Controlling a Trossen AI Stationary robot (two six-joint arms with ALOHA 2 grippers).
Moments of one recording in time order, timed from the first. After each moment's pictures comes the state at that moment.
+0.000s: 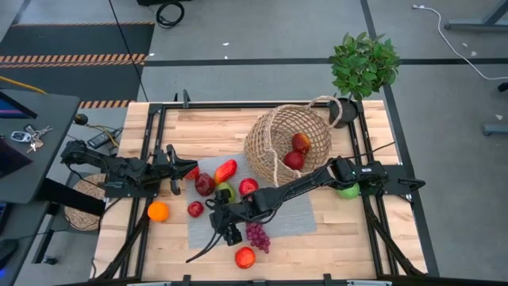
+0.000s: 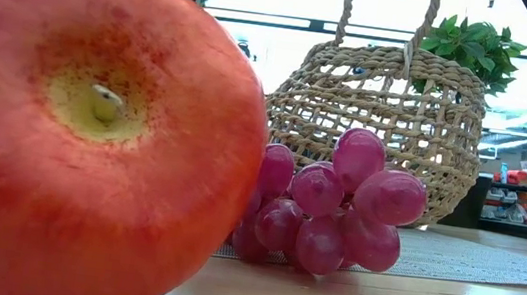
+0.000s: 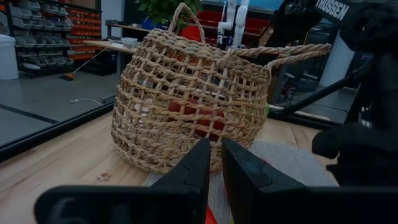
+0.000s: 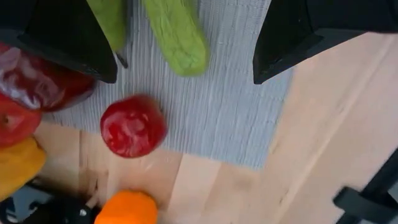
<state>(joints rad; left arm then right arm) -0.35 0.10 0.01 0.10 -0.63 -0.17 0.31 2.37 2.07 -0.48 0.17 -0.08</state>
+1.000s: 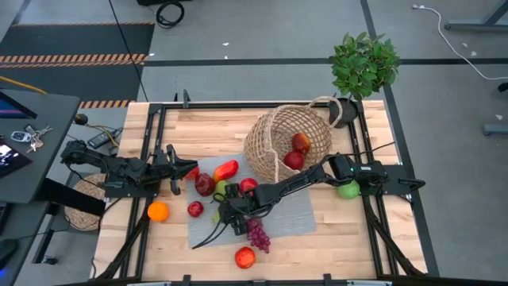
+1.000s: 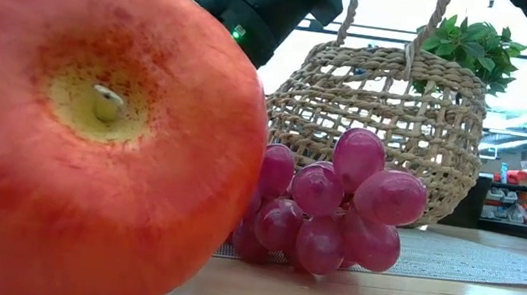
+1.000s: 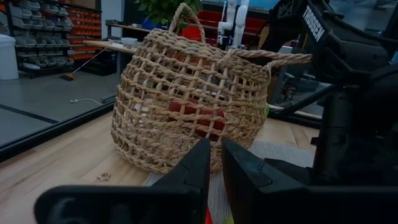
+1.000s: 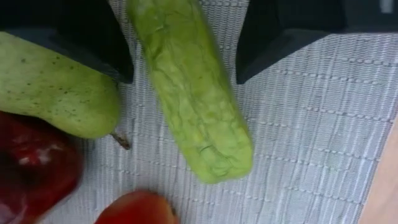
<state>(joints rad) -0.35 0.10 0.01 0.10 -0.63 -0.17 0.26 2.37 1.88 -0.47 0.18 -0.07</state>
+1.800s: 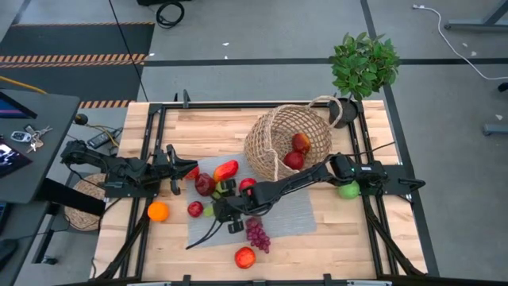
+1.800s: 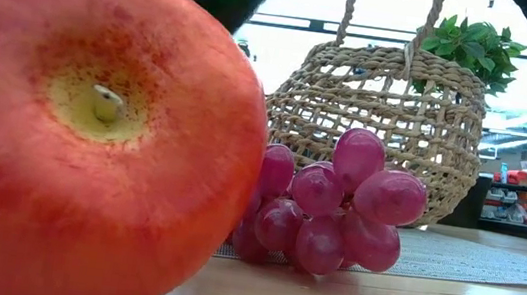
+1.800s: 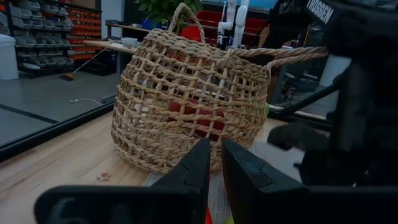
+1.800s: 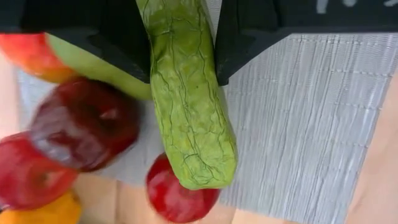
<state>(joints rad) -0.35 0.10 0.01 0.10 -0.63 -0.17 0.27 2.37 2.02 -0.56 0.28 -0.08</state>
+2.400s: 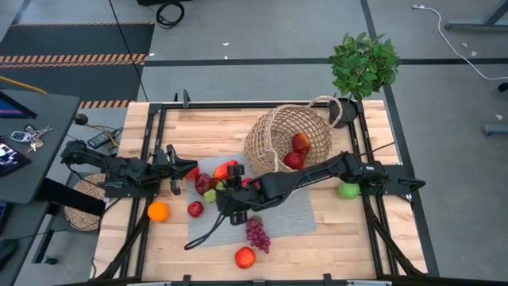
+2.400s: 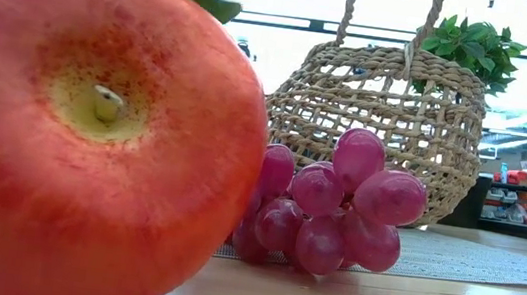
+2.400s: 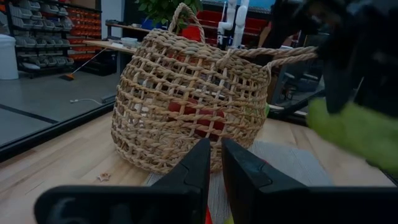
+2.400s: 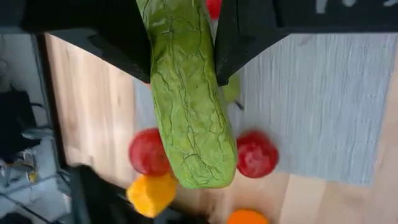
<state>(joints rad) -0.35 0.10 0.01 0.10 -0.63 -0.17 0.30 2.28 2.32 -0.98 0.49 -0.03</state>
